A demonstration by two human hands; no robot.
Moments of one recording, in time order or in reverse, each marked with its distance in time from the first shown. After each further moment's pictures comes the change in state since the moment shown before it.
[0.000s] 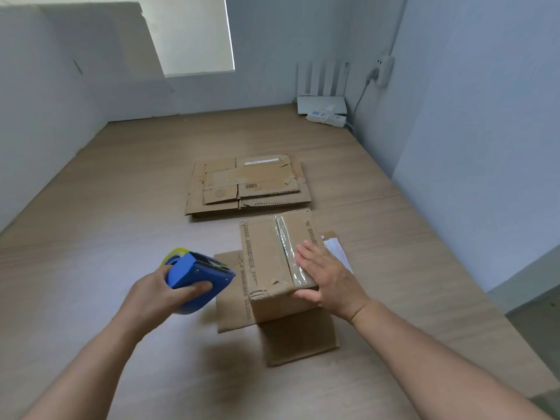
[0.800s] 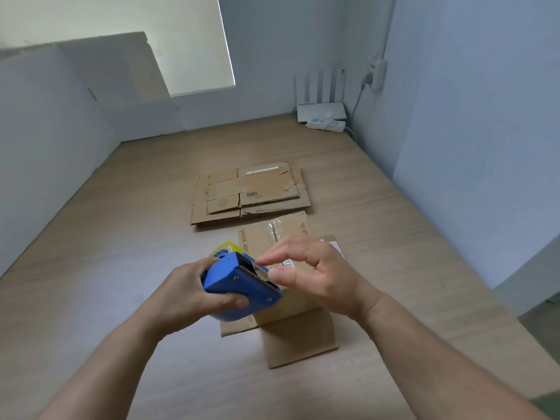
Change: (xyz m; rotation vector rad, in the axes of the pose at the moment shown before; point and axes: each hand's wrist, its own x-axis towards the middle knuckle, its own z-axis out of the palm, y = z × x) left_hand -0.049 0.087 -0.001 -0.122 -0.295 0.335; right_hand -0.001 -0.082 -0.102 0.764 0.041 -0.052
